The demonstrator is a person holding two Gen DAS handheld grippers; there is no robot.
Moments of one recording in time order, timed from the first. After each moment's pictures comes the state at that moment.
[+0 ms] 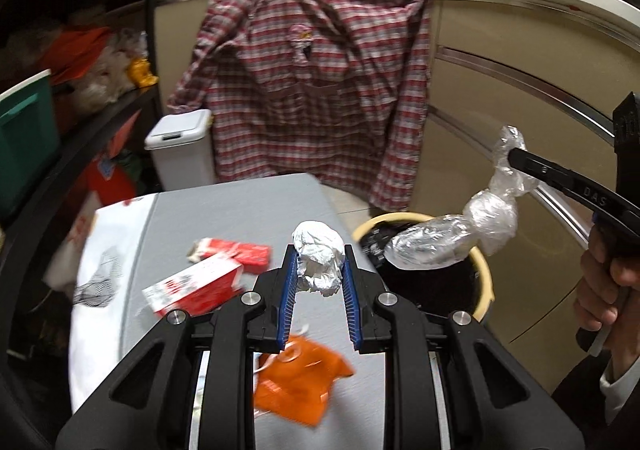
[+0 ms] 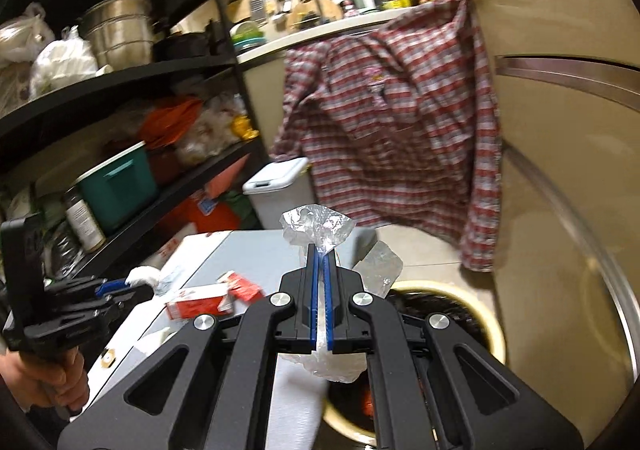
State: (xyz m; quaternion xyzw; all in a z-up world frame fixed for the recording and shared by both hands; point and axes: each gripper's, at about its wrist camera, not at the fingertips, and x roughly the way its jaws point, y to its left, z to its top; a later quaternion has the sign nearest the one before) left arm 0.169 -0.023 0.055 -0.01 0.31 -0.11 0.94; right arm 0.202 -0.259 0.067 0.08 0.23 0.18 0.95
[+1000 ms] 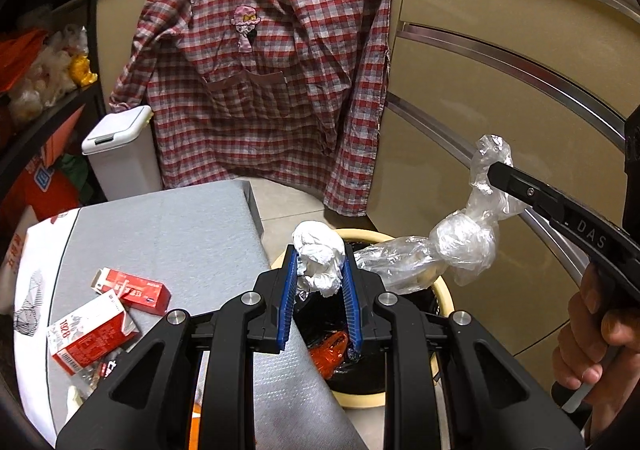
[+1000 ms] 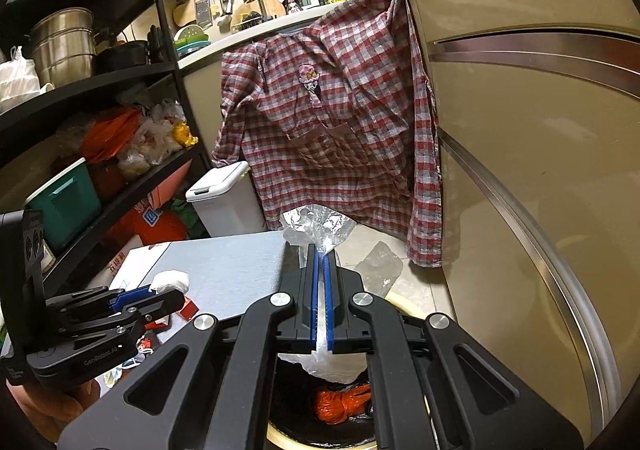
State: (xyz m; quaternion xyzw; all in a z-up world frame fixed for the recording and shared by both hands) left arm 0.242 -0.120 0.035 -0.01 0.33 -0.16 0.93; right arm 0.235 -0.305 0.054 0.09 0.25 0.10 0.96
